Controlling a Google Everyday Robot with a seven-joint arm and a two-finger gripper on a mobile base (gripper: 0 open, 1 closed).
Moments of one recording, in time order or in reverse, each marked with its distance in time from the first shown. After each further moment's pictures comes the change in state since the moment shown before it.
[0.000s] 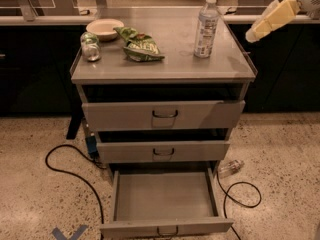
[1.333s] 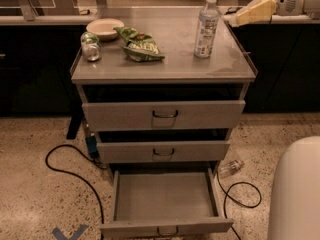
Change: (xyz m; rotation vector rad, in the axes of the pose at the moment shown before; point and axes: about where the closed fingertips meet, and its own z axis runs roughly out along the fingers) arm -0.004 -0.069 0.049 0.088 -0.374 0.109
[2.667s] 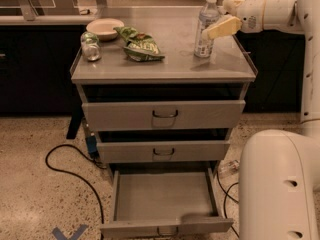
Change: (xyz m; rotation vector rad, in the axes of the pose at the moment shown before) arm 0.047 0.014 0.089 -0.105 -0.004 0.130
